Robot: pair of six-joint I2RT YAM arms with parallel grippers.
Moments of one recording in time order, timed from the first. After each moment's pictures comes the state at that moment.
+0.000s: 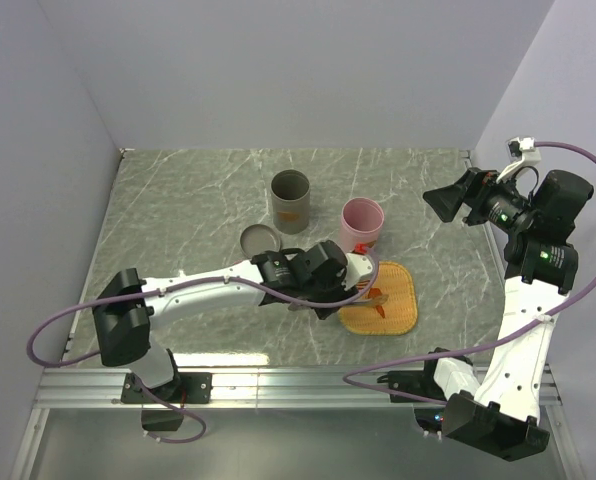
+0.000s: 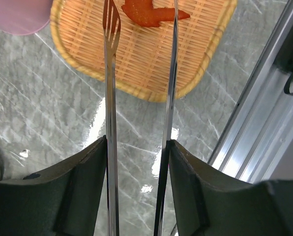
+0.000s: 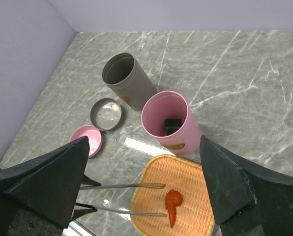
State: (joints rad) left arm -1.14 1.59 1.27 -0.51 0.02 0.01; right arm -0.39 0.97 1.32 -0.68 -0.87 0.15
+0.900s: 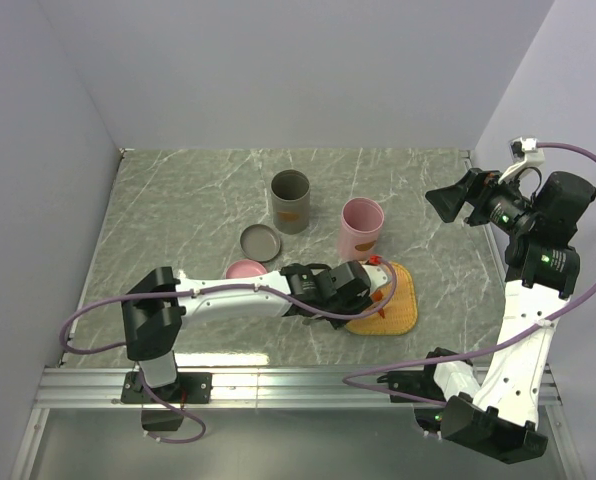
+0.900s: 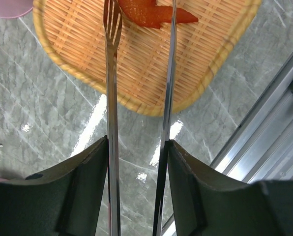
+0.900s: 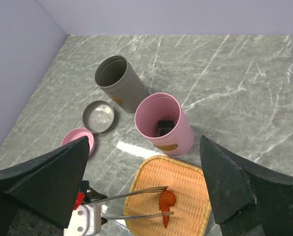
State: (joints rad) left arm -1.25 1.74 1.35 -0.53 -0.17 -0.15; right arm -0.39 0.96 1.34 -0.69 -0.84 0.13
